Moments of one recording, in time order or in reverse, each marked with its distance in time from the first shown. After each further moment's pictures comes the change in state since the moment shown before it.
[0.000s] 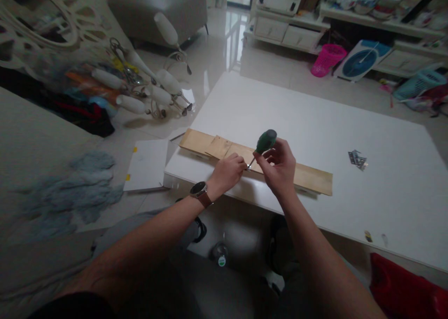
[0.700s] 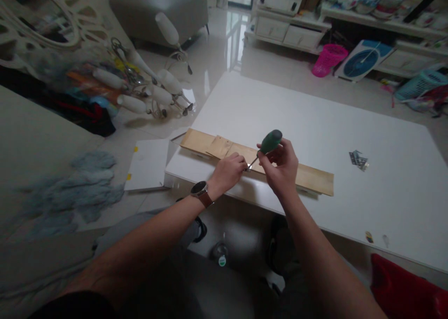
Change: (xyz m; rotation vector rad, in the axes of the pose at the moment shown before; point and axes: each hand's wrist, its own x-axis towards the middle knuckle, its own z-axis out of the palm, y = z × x) left_hand 0.001 0.000 -0.001 0.004 0.004 0.016; right_hand -0.001 0.000 -0.001 0.013 0.011 0.018
